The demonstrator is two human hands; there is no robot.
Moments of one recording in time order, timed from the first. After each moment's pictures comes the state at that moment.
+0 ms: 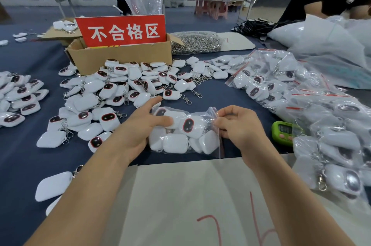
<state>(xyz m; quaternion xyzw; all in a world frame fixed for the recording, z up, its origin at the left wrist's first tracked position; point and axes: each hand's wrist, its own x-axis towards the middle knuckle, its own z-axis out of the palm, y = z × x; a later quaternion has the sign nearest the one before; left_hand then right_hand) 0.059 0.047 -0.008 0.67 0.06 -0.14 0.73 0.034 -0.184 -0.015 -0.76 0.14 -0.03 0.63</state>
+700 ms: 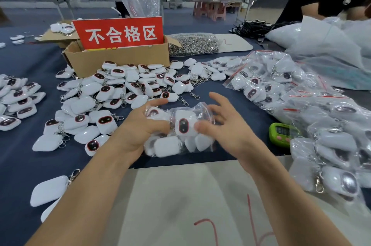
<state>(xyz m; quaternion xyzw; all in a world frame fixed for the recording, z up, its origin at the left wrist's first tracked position) 0.051 0.041 -0.002 0.69 0.02 -0.12 0.72 0.020 -0.178 -0.002 -0.80 0.02 0.03 0.60</state>
